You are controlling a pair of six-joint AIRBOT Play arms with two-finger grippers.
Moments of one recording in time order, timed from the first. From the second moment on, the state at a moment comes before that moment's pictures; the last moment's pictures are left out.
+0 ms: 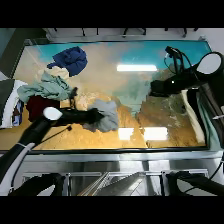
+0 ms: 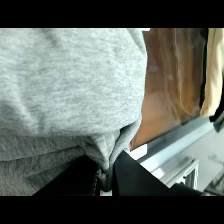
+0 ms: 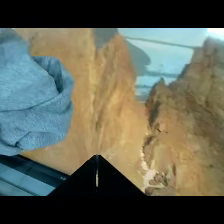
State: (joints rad) left arm -0.43 -1.17 0.81 0.62 -0.78 -1.47; right arm 0.11 -1.29 1.51 -1.15 1.48 1.56
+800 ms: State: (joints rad) left arm -0.30 -1.25 0.97 0.88 -1.23 -1.41; right arm 0.06 -1.31 1.28 -1.20 1.51 1.55
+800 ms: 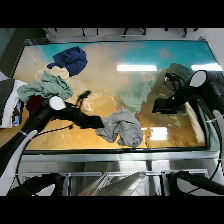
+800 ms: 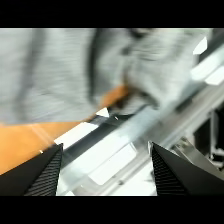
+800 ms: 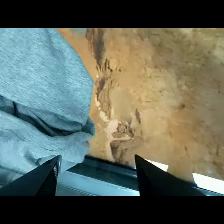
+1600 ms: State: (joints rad) left arm -0.16 -1.65 1.01 0.71 -1.12 -1.09; right arm 0.15 -1.30 1.23 -0.96 1.44 1.55
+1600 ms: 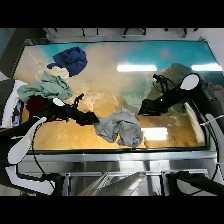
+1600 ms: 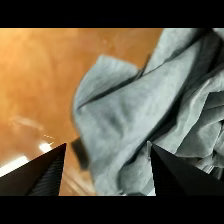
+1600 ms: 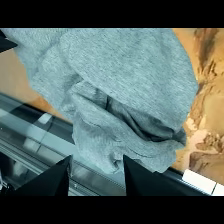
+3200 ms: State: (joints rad) left arm -0.08 -1.05 0.65 0.89 -1.16 -1.05; right arm 0.39 -1.69 1.23 -0.77 1.08 1.53
